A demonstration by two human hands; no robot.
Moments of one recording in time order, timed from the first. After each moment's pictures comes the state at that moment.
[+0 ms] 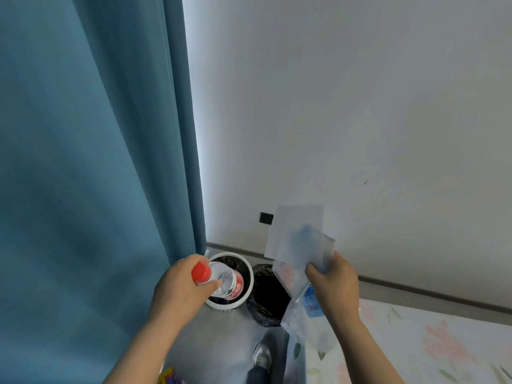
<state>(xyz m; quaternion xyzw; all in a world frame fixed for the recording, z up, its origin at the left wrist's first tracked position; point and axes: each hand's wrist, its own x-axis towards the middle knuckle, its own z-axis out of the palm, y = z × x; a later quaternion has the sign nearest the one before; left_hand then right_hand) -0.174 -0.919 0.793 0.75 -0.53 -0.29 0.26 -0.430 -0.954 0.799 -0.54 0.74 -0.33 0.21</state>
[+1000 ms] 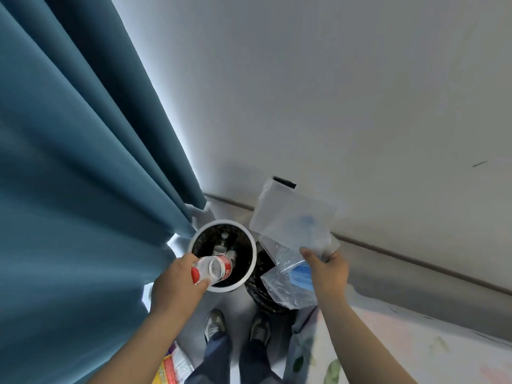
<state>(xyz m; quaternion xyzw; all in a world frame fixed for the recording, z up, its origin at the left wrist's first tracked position) -0.199 -1.141 0.577 0.83 -0.47 -0.29 0.05 -0.452 -1.212 0.557 -0.32 0.76 -0.33 0.45</state>
